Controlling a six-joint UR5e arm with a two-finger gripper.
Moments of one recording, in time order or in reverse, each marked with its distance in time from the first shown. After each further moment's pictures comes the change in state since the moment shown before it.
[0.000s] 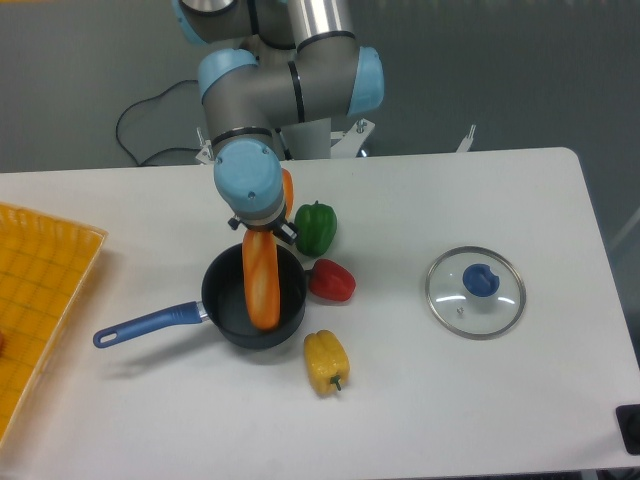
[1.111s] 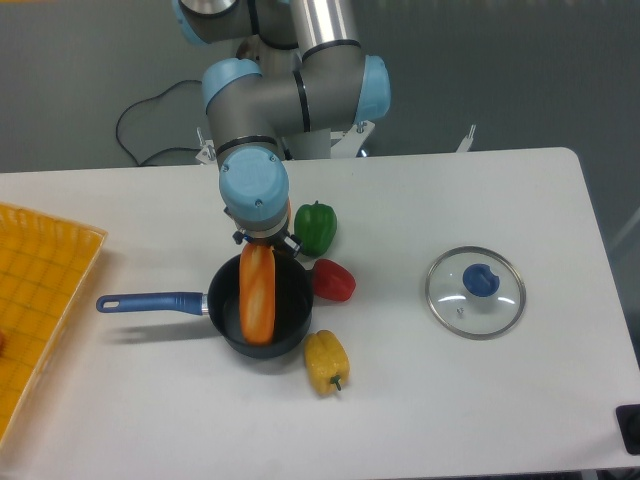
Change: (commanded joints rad) arm 0.008 -0.011 0.040 0.028 -0.063 -0.071
